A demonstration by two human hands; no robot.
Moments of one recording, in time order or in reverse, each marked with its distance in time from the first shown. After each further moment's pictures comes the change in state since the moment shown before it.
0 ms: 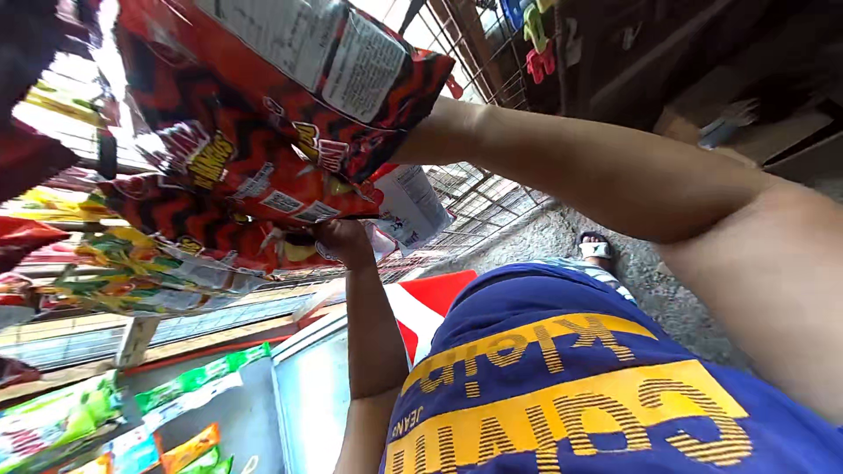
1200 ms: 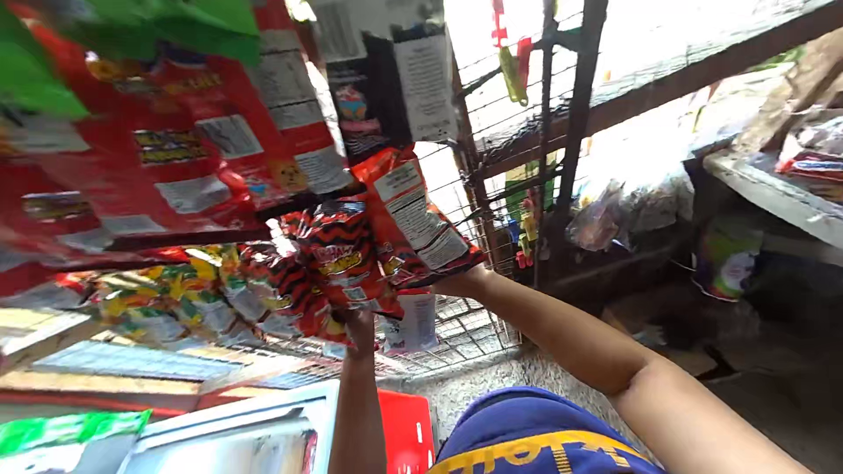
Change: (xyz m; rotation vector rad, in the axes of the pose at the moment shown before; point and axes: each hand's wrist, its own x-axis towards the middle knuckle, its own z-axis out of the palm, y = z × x) left_hand -0.004 0.036 0.006 0.530 -0.151 -0.407; right_hand 0.002 -0.002 -0.017 -0.100 -0.192 0.110
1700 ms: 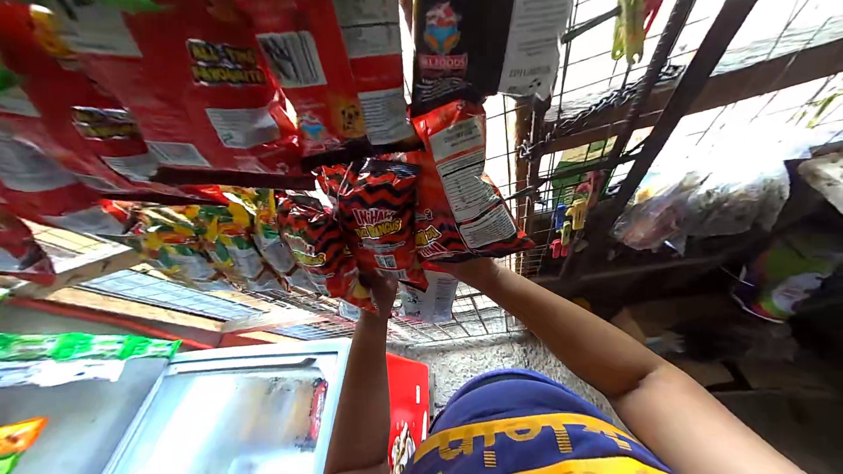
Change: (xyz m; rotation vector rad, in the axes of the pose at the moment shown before) left_hand 0.010 -0.014 -0.006 0.247 -0.110 0.143; right_hand 0.009 -0.004 0.057 0.112 0.376 0.028
